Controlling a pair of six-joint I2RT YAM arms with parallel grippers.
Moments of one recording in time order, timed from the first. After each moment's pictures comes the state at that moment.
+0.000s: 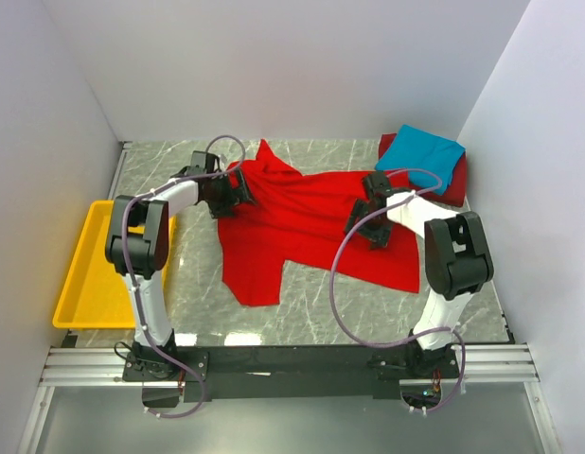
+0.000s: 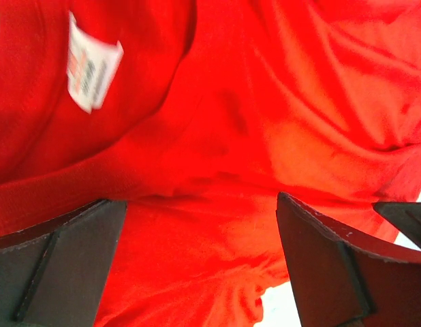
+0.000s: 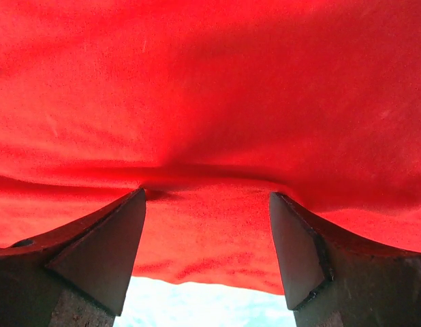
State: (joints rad) left arm -0.17 2.00 1.36 -0.31 0.38 -0.53; right arm 0.26 1.80 1.14 -0.60 0.00 0.64
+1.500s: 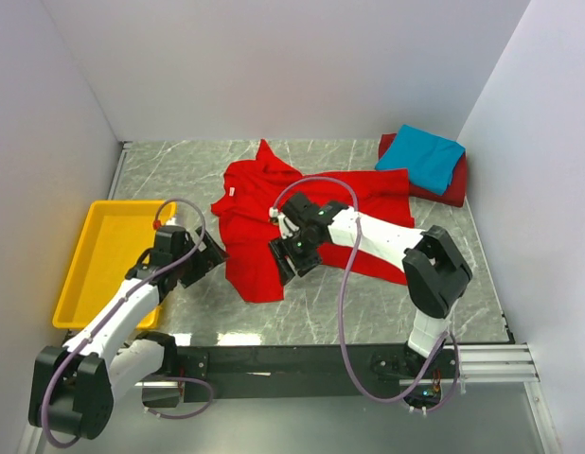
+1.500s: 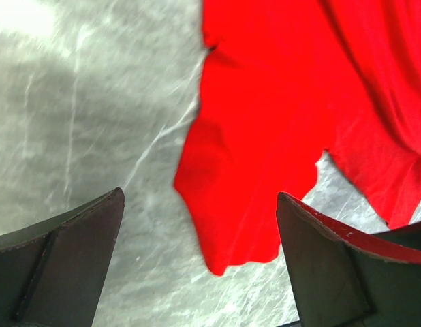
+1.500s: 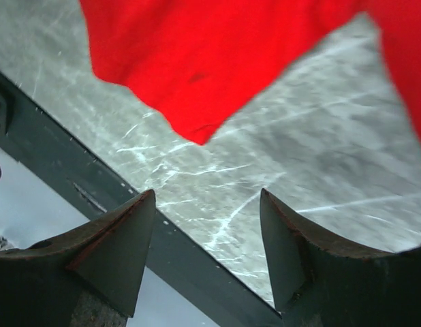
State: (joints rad) left arm -0.21 0.98 0.50 -0.31 0.11 -0.80; right arm 0.78 1.78 1.31 -0.77 -0.34 0.25
